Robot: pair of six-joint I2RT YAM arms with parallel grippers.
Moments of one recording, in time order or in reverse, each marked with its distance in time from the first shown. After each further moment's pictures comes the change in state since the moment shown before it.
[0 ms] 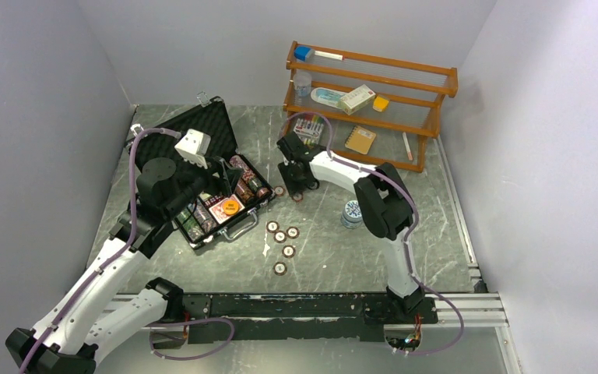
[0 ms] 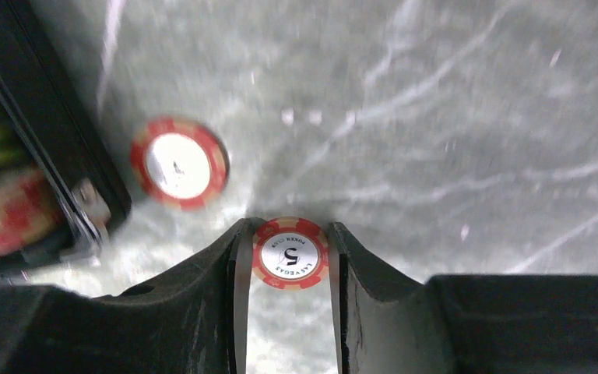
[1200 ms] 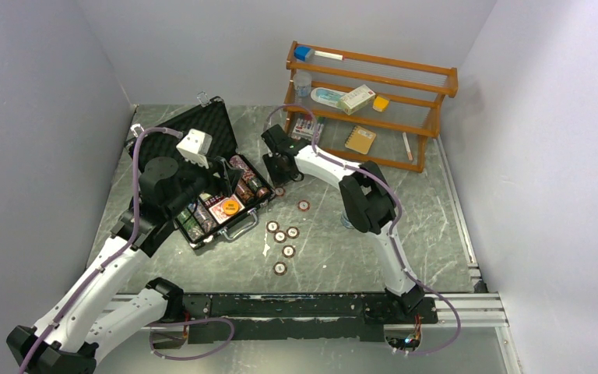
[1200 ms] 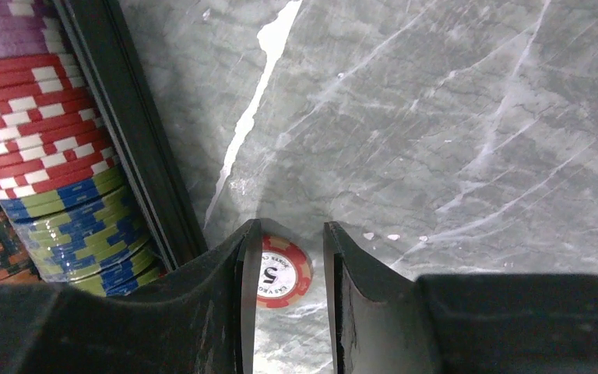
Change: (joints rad) left arm 0.000 0.012 0.000 -0.010 -0.008 0.006; right arm 0.033 0.154 0.249 -0.045 -0.035 0.036
